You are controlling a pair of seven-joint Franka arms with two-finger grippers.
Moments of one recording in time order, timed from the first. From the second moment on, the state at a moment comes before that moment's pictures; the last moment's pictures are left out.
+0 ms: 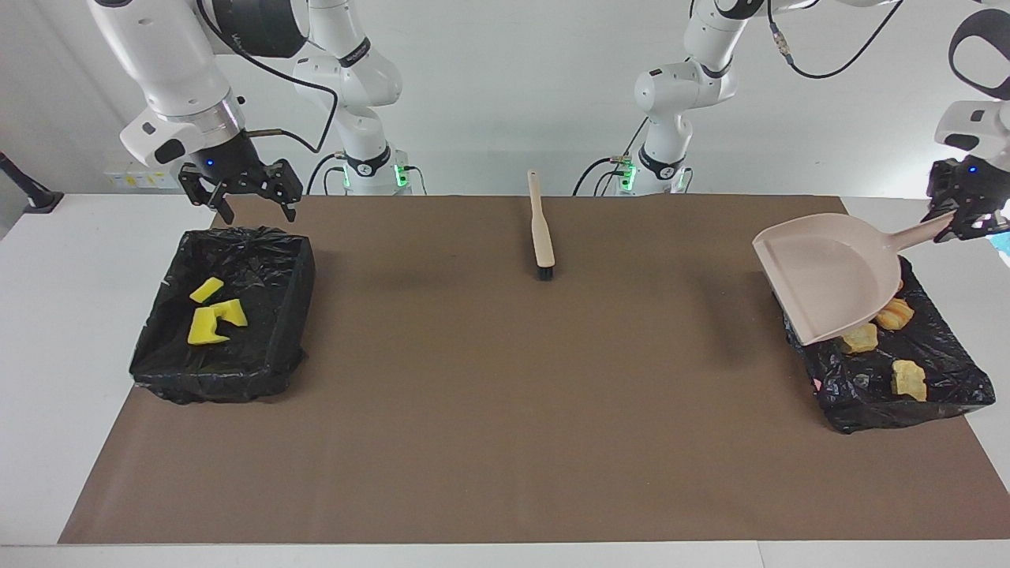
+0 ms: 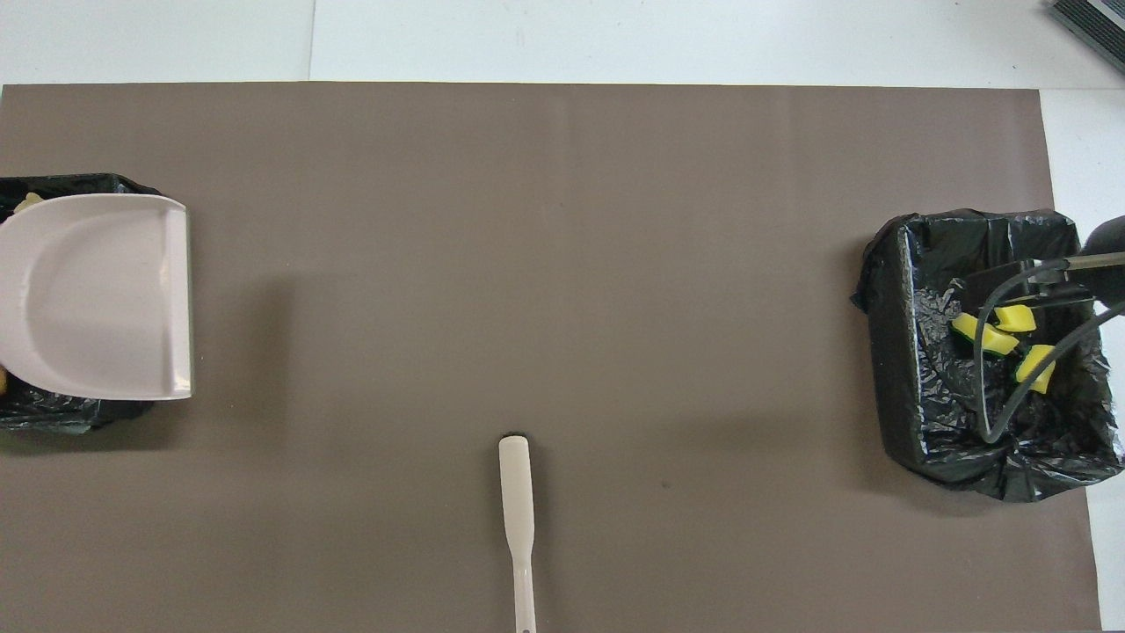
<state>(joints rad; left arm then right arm) 0.13 0.16 0.05 -1.44 0.15 1.52 1.66 -0.08 -0.02 0.05 -1.62 0.00 1.60 -0.06</state>
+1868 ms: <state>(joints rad) -0.55 0.18 0.04 -1.88 -0.22 2.11 -0.16 -0.09 -0.03 0.05 -1.63 0.01 1.57 -0.08</state>
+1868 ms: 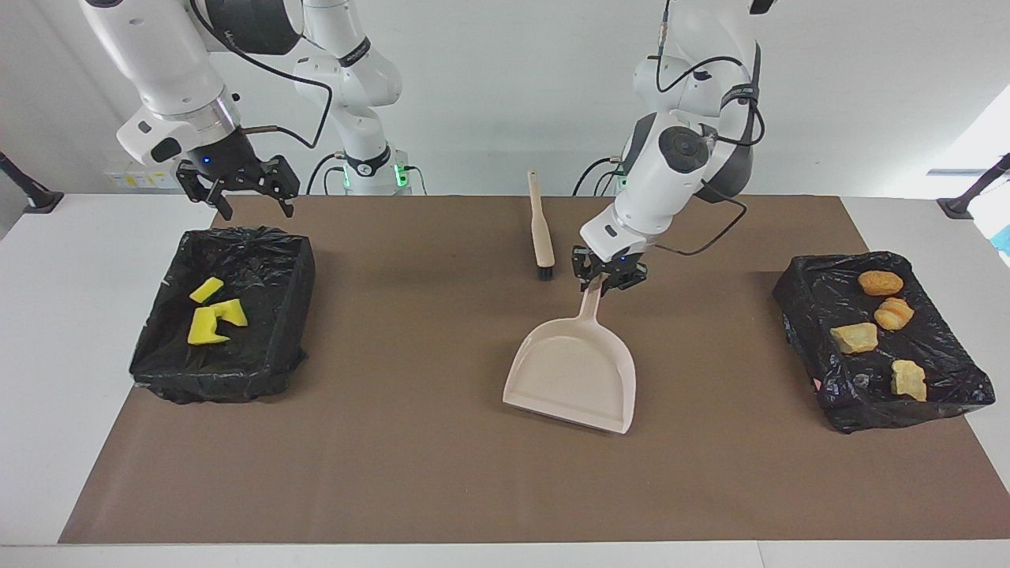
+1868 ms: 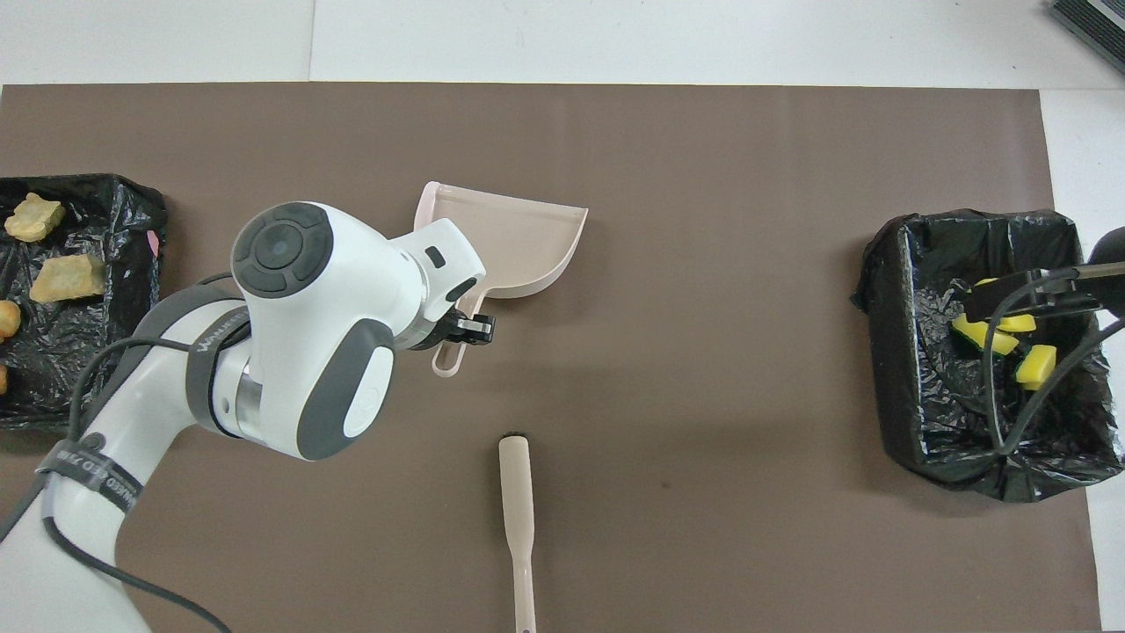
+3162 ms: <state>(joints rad) -0.61 0.21 0.04 -1.94 -0.23 2.25 -0.28 -0.10 -0.03 0.05 -1.64 0.01 1.57 -0.15</state>
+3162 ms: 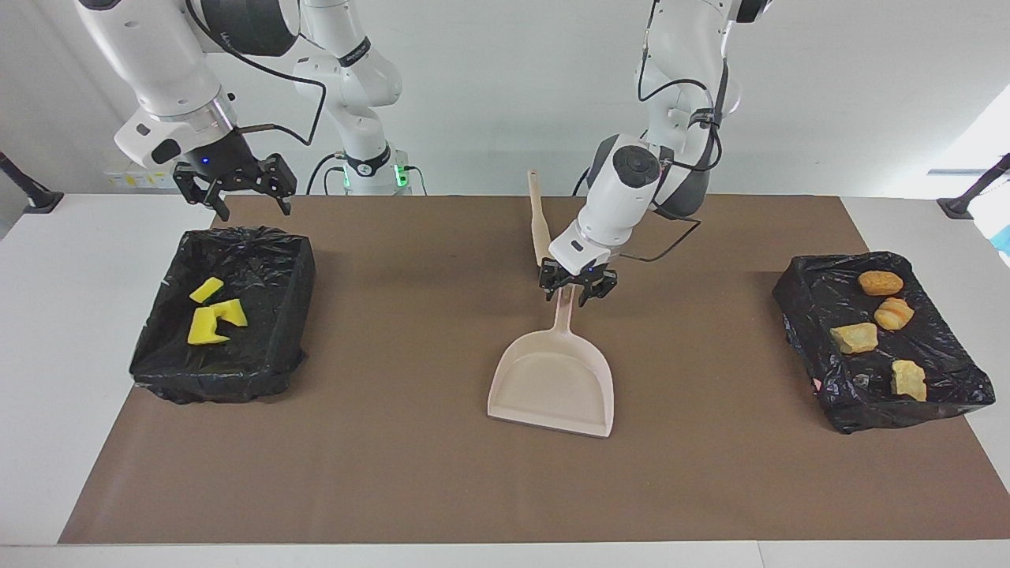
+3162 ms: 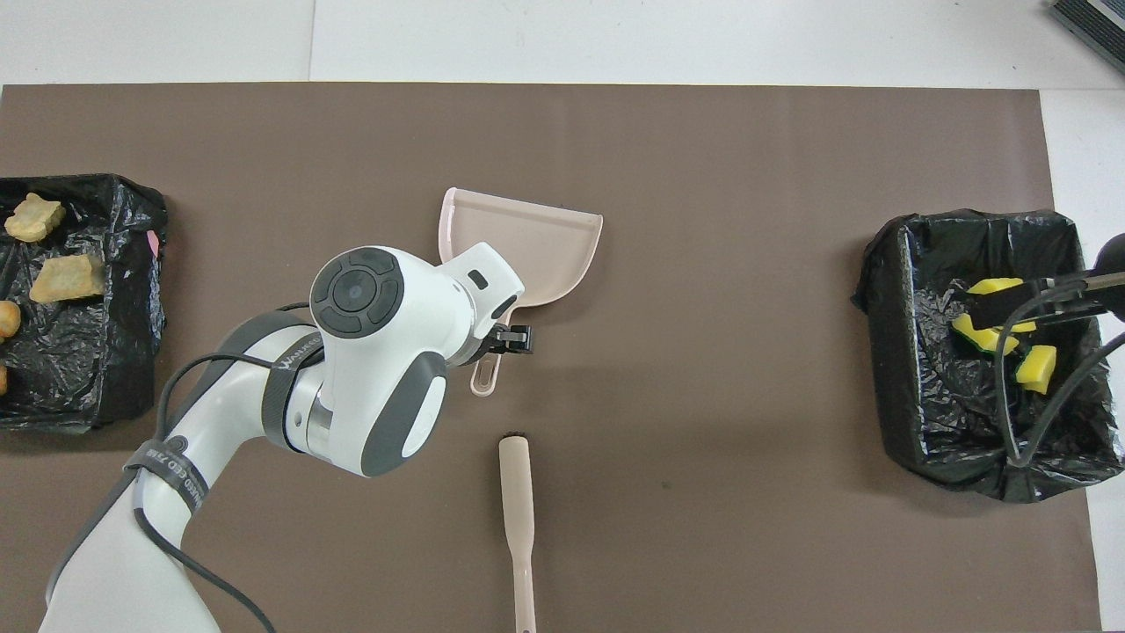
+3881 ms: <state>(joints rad) -0.53 0.08 0.08 -1.77 -0.19 1.83 -0.27 -0.10 -0.03 0.05 -1.64 0.00 1.57 -0.15</state>
